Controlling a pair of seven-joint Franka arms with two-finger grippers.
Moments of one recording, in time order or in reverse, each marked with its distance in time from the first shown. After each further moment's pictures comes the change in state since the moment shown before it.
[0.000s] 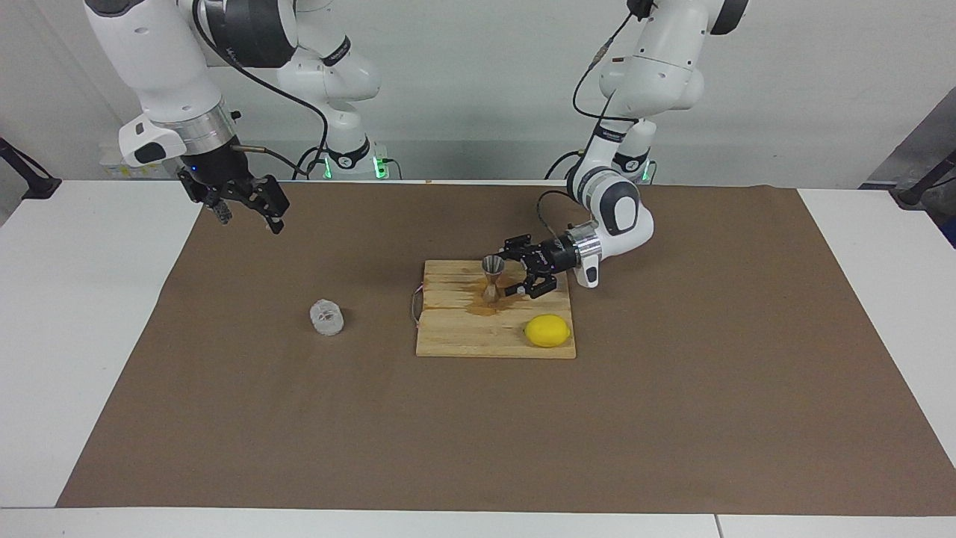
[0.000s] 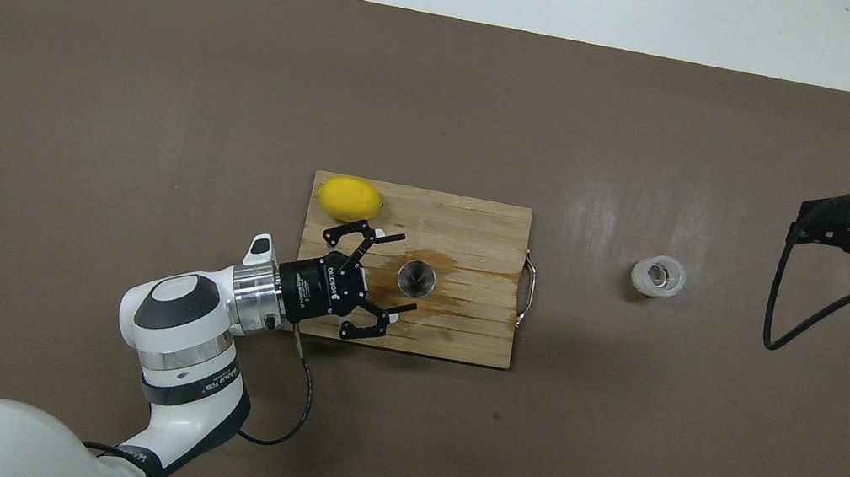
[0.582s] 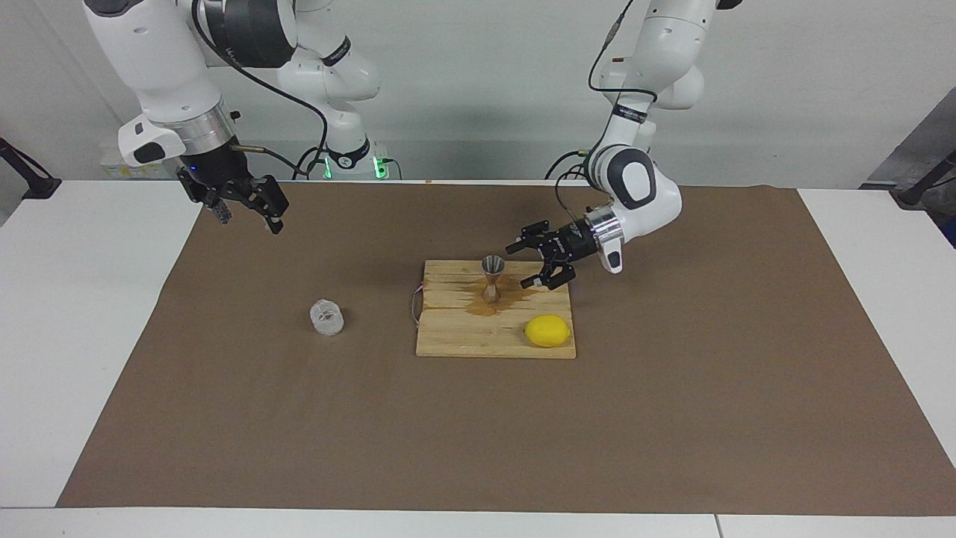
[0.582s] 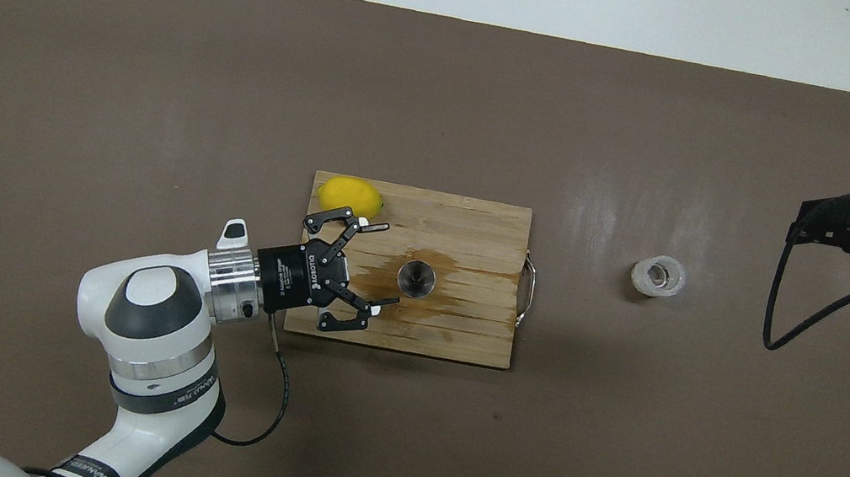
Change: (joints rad) left arm 0.022 -0.163 0.014 0.008 0.376 0.156 -0.340; right arm -0.005 0.000 -0.001 0.000 0.000 0.000 0.000
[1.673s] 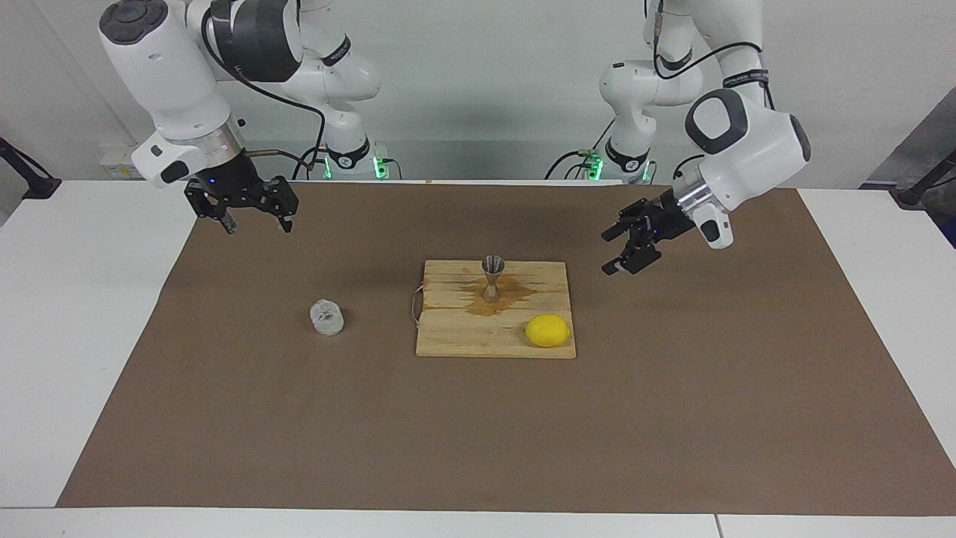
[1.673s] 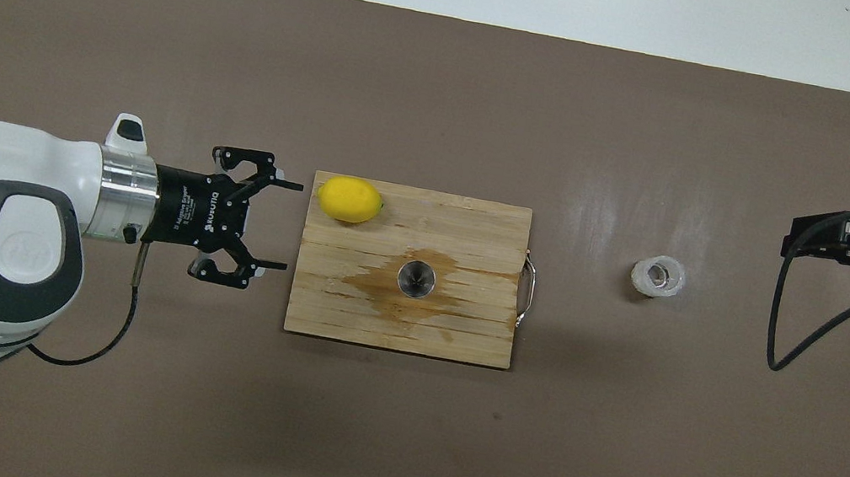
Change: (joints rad) left arm 0.261 -0.104 0.006 0.324 1.125 -0.300 -0.394; right arm 0.002 -0.005 0.006 -0.072 0.000 0.003 -0.371
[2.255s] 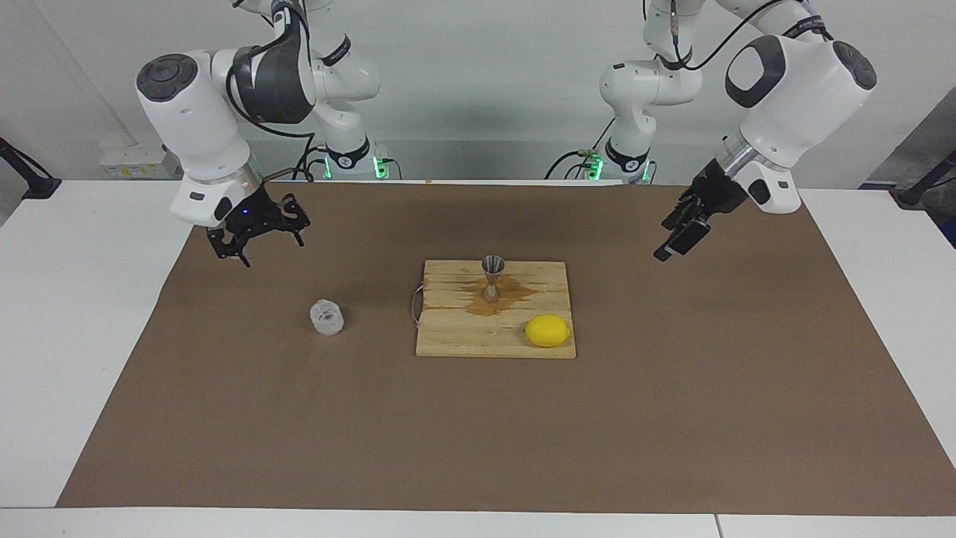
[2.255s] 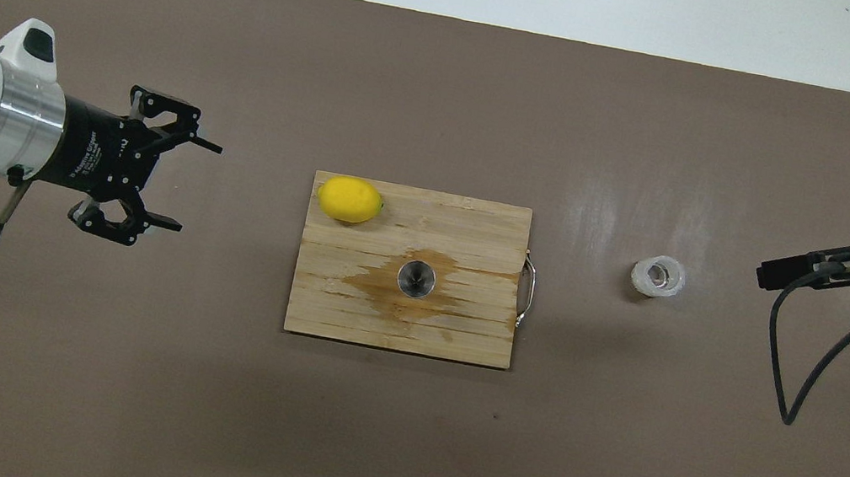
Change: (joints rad) left arm 0.048 0.007 0.001 0.224 0.324 -0.154 0.074; right arm 0.000 0.000 0.001 -0.193 0.000 0.205 -0.490
